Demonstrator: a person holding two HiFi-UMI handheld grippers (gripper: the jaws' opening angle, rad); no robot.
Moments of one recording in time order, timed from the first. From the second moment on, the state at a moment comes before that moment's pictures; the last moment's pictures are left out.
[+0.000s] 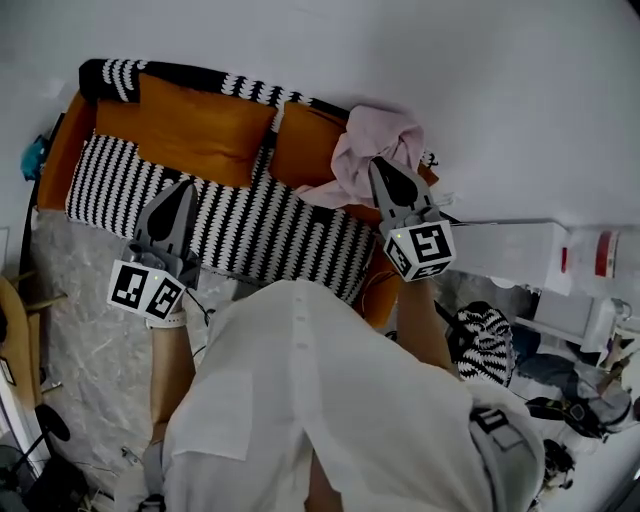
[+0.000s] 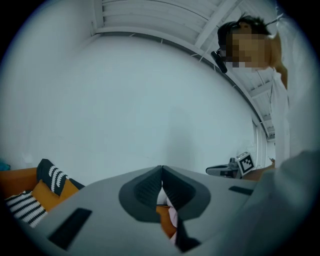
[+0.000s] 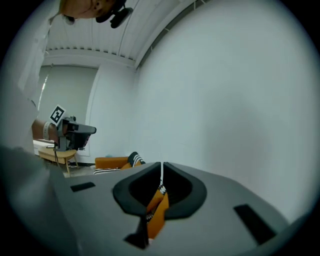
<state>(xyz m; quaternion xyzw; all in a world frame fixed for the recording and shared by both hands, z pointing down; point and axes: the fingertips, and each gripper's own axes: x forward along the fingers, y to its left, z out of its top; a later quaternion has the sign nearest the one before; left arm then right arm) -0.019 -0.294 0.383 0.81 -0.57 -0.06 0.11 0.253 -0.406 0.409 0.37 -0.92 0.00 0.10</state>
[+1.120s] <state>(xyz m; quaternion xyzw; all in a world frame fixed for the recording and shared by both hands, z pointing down) -0.126 -0.178 0.399 0.74 -0.65 -0.09 0.13 0.073 -0.313 0.405 0.19 -0.97 -0.03 0.12</state>
